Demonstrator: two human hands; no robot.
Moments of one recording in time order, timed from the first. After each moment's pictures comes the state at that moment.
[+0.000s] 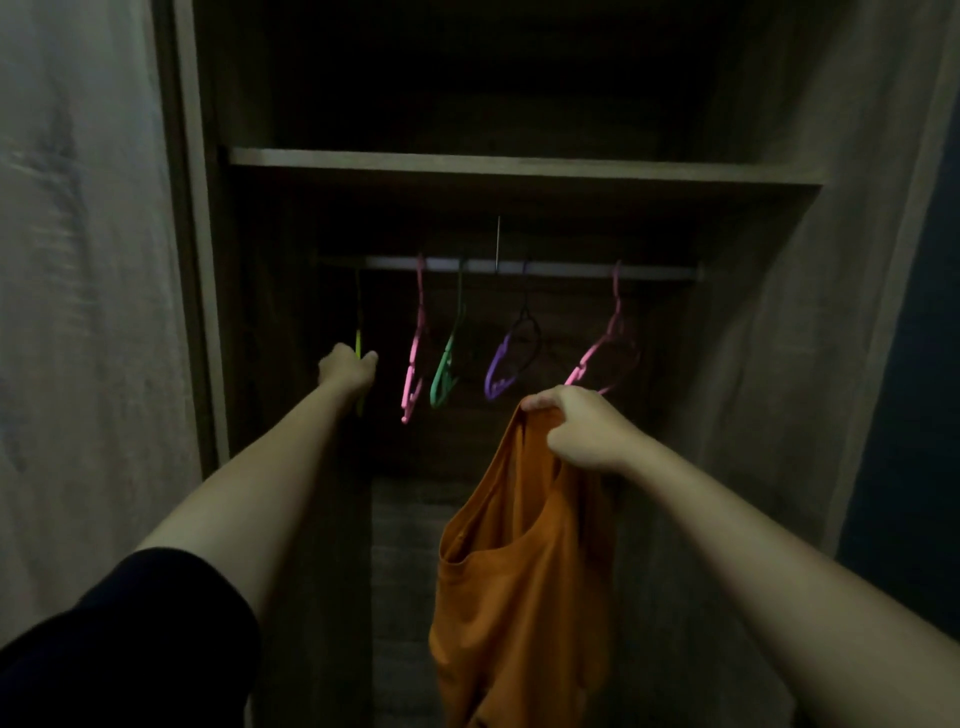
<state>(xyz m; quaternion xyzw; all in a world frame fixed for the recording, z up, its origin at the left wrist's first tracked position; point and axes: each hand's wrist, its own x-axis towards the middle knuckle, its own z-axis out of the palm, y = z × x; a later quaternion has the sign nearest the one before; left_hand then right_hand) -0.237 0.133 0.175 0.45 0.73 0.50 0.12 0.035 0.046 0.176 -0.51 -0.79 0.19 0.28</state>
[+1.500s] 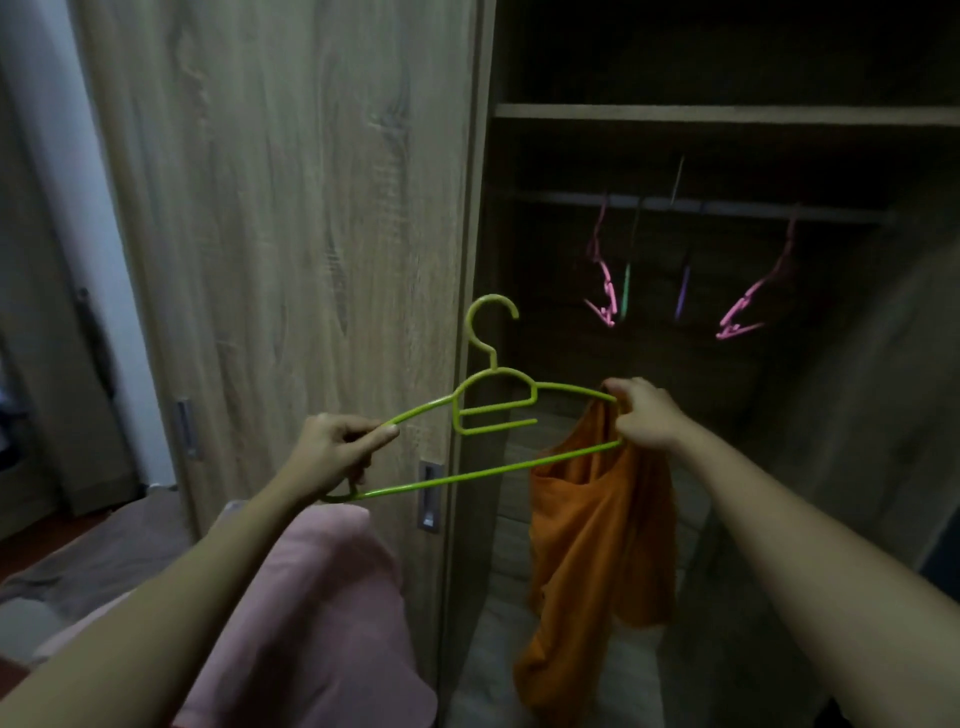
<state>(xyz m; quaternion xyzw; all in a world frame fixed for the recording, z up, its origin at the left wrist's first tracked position) -0.383 -0.201 0.032 0.58 0.62 0.52 0.08 -0.064 -0.037 0.098 -0.54 -0.81 0.16 0.19</state>
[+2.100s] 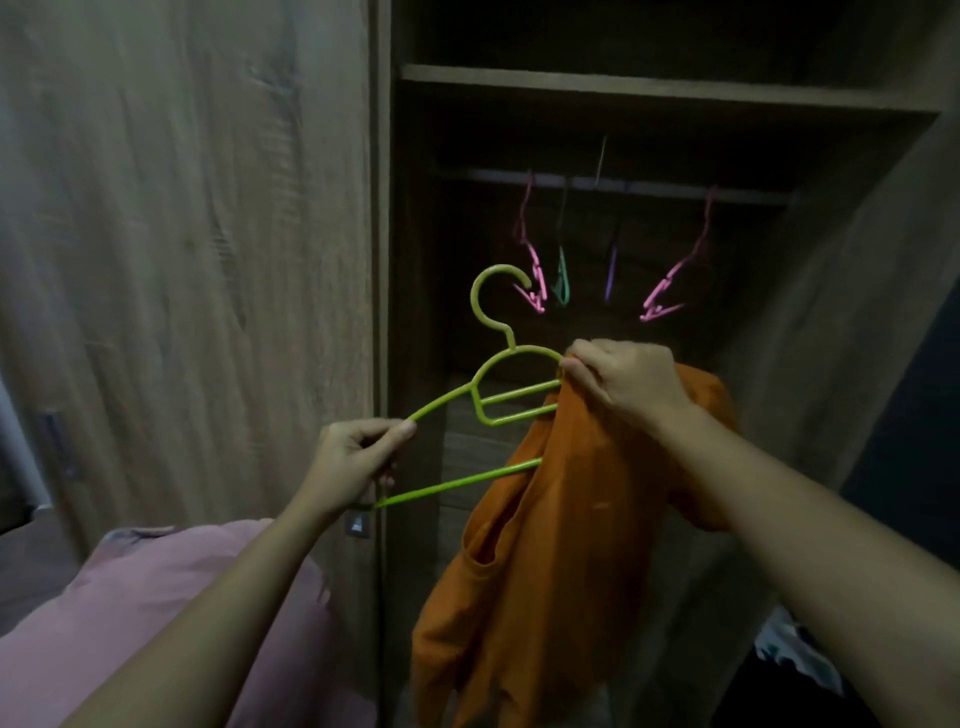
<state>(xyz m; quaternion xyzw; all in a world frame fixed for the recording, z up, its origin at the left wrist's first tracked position) -0.298 -0.138 0.019 0.59 0.50 0.60 0.18 -0.011 -0.024 0.114 -0.32 -0.86 -0.28 0.29</state>
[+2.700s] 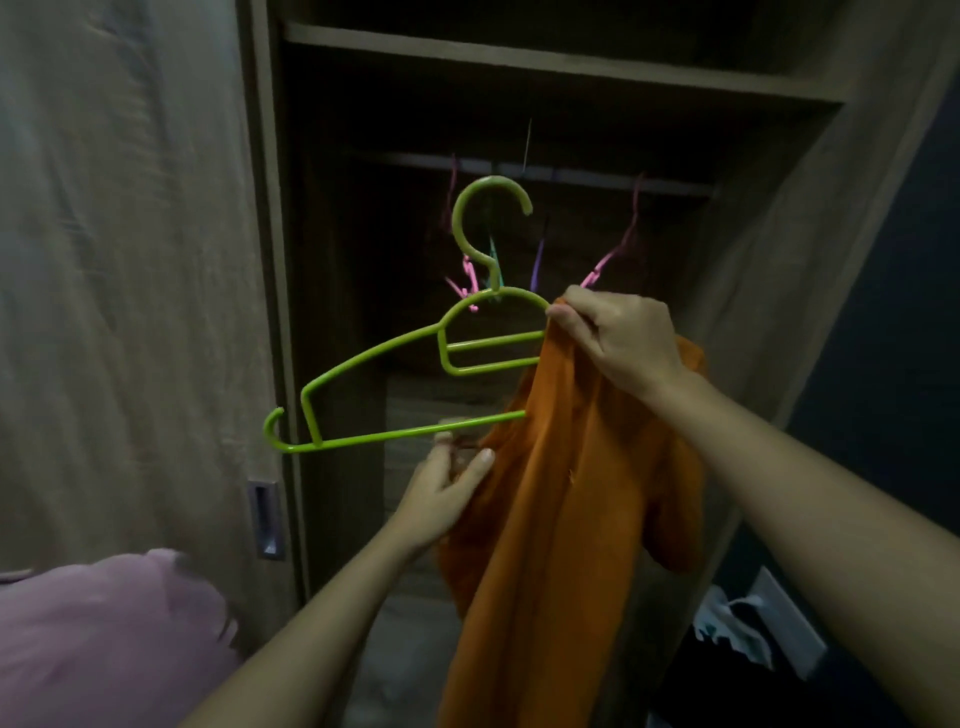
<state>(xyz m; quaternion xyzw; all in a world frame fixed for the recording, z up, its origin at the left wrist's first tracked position) -0.149 -0.067 -0.008 0.66 0.45 0.51 0.32 0.049 -0.008 0.150 -0.27 -0.82 -0.27 0.42</state>
